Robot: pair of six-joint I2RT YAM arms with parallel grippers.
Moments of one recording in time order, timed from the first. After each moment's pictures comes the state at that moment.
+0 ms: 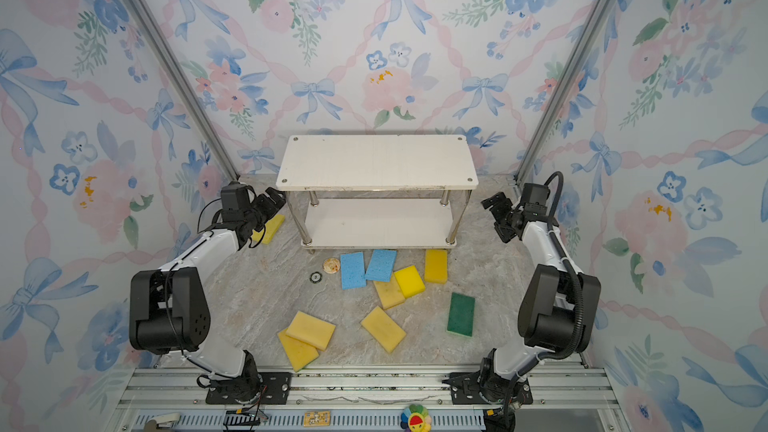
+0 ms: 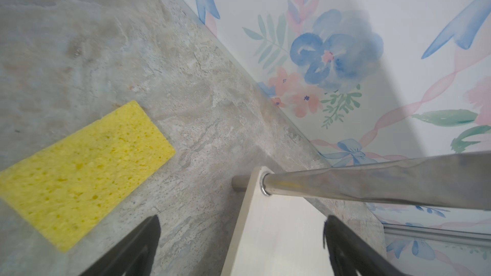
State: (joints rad) left arm 0.10 1.57 1.04 -0.03 0.15 -0.74; right arm -0.26 1.61 1.21 -0.40 -0.39 0.80
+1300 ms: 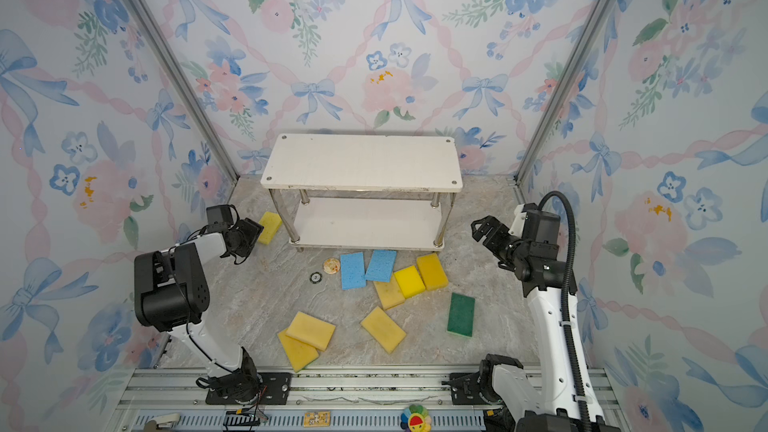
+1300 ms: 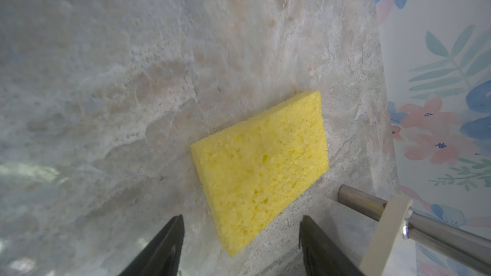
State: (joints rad) left arm 0.29 1.82 1.04 -0.13 0.20 -0.86; right arm -0.16 0.95 1.02 -0.72 -0.34 0.56
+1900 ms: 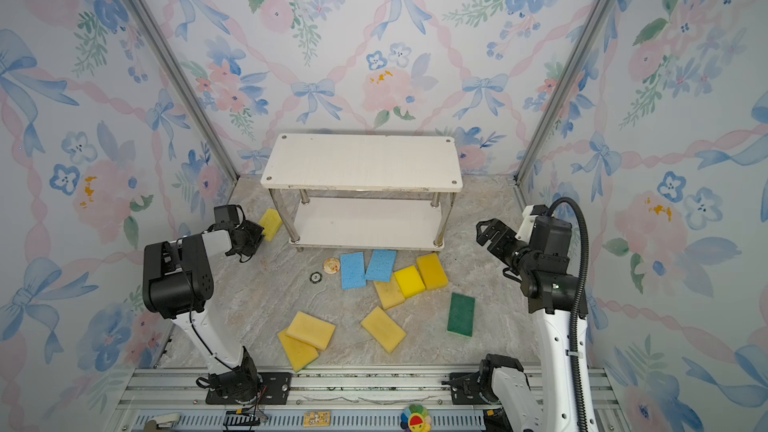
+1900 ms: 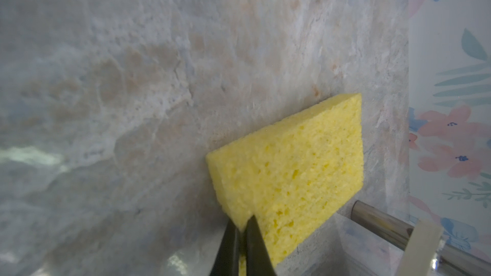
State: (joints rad) left arm 0.27 1.91 1.08 -0.10 0.20 -0.91; right arm -0.16 0.86 1.05 -0.77 -0.30 0.55
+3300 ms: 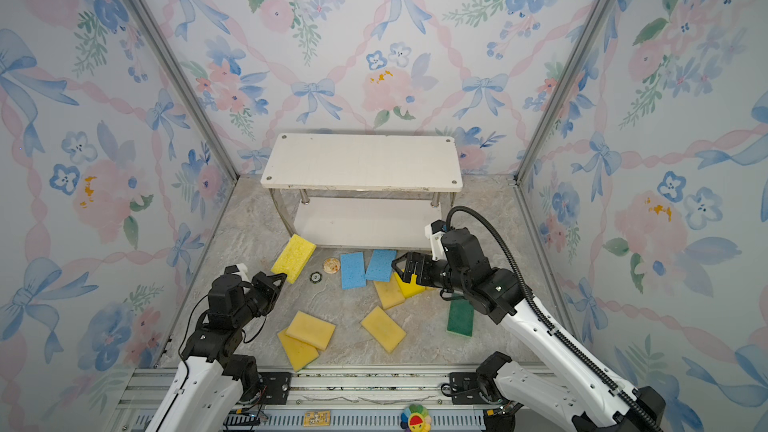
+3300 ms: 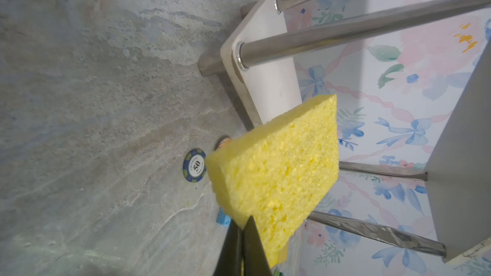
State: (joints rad) left arm -0.12 0.48 0.31 -0.30 0.21 -1.20; right arm 0.67 0.96 0.91 -0.59 -0.23 0.74
